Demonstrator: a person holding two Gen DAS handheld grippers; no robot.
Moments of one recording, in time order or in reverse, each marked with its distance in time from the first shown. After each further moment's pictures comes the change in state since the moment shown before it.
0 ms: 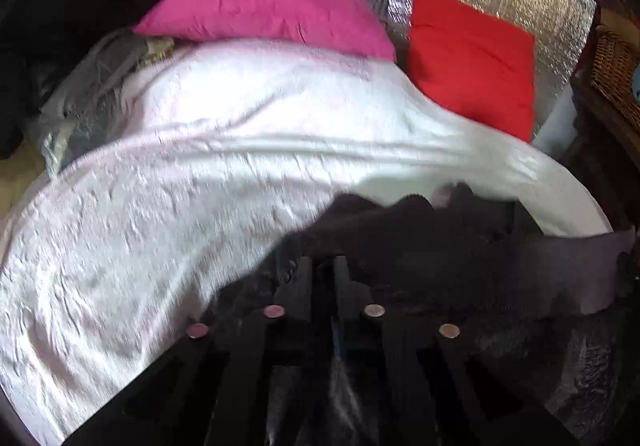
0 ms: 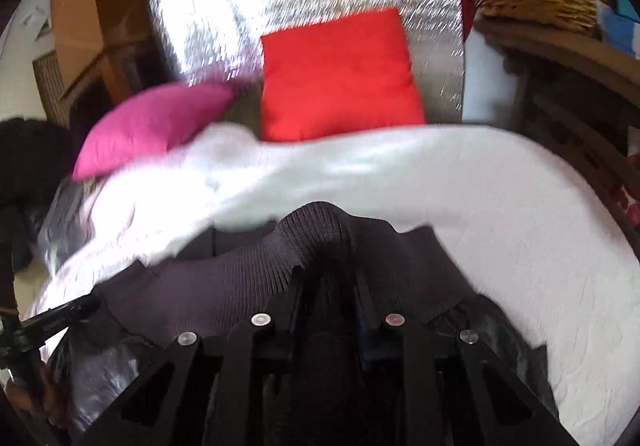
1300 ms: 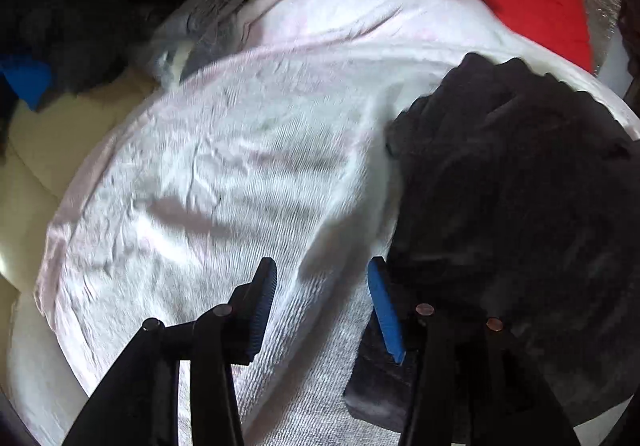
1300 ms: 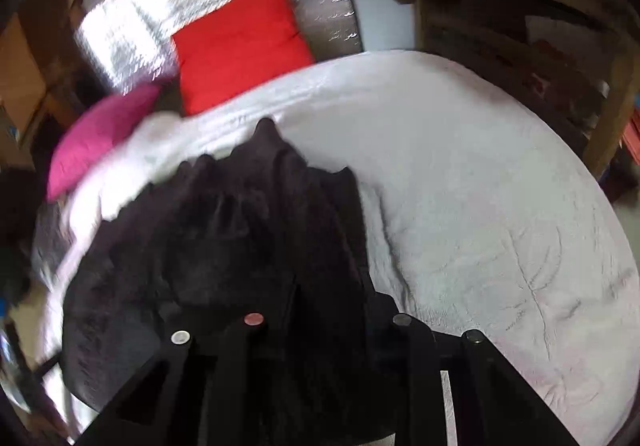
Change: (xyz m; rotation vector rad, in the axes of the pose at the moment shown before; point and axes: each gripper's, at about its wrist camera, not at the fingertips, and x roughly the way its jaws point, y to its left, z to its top) left arm -0.047 0.095 -0.108 -0.011 0.238 0.273; right arm -0.103 -0.109 -0.079 0.261 0.166 -0.116
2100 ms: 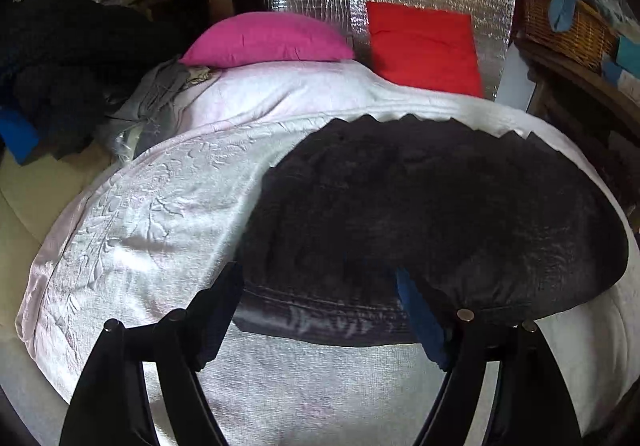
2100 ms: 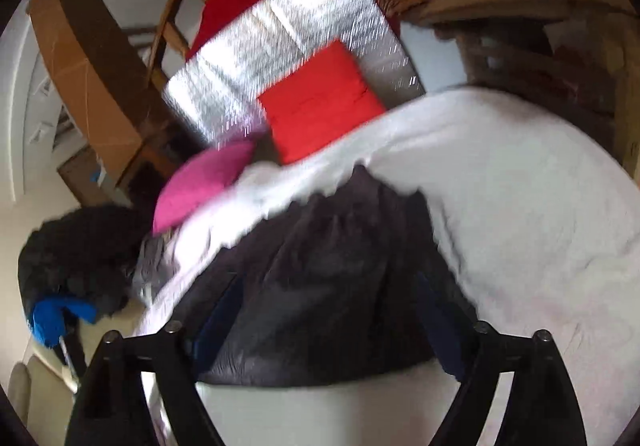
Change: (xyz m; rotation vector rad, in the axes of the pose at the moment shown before) left arm -0.126 -0.062 -0.058 0.165 -0.289 -0.208; right arm -0.097 0.005 -0.043 0.018 -0.145 0.353
